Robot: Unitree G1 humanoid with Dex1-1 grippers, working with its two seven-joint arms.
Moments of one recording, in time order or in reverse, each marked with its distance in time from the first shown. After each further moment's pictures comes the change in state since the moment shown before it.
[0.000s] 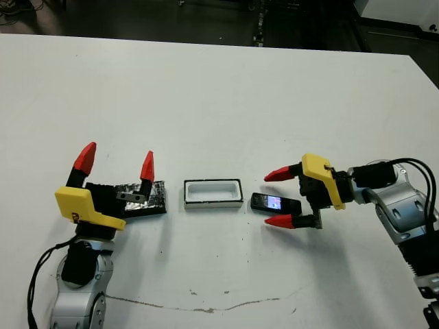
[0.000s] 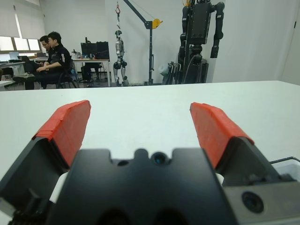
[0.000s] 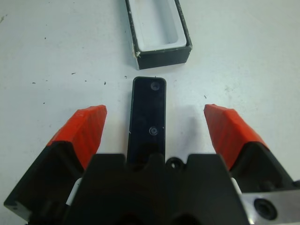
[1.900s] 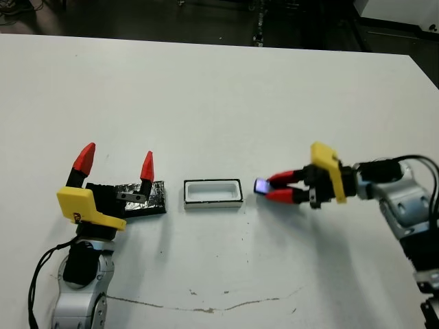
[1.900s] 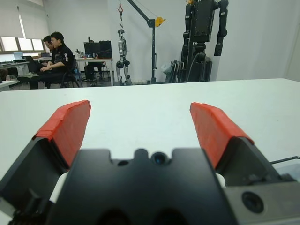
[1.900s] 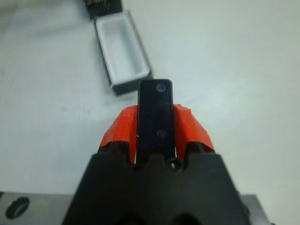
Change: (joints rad) left arm 0.003 -0.009 -0.001 -0.005 0.018 0.002 0.019; right arm -0.087 0.021 -0.095 0.050 0.126 0.153 -0.018
